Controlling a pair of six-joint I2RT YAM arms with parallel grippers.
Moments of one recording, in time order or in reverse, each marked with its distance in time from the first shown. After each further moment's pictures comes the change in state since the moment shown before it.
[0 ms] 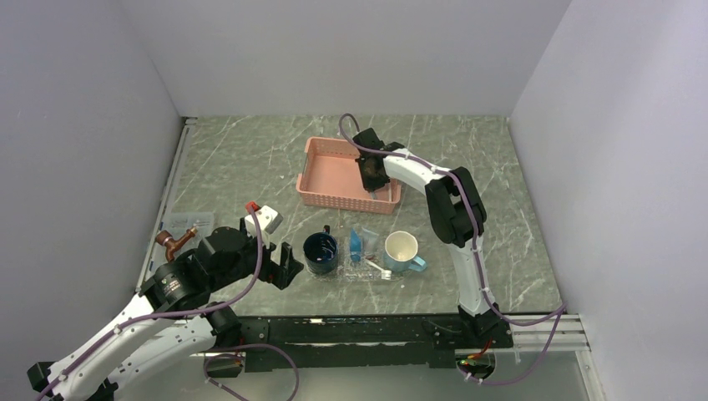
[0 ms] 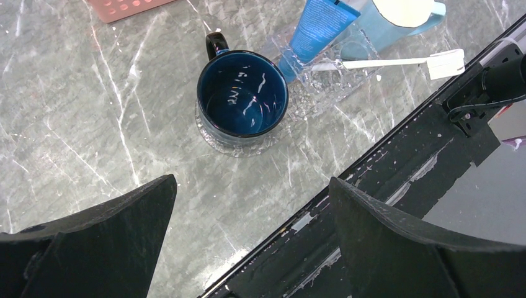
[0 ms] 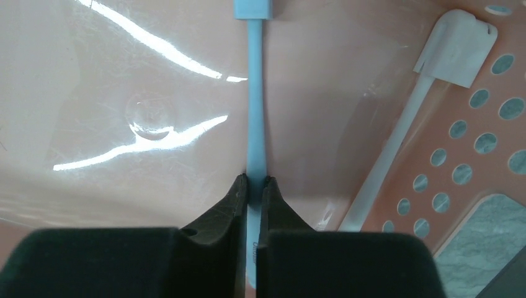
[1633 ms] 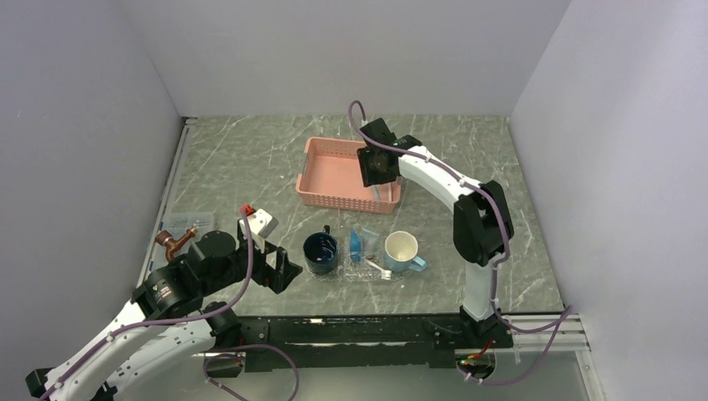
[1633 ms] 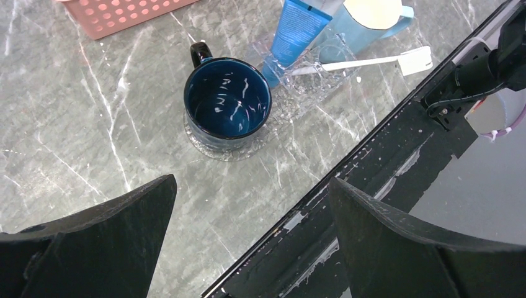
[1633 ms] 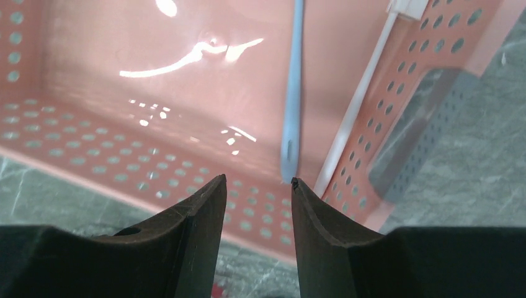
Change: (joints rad) left arm 0.000 -0.058 0.000 0.000 0.051 0.018; right arm 0.042 -0.293 -0.097 -0.113 -0.030 0.037
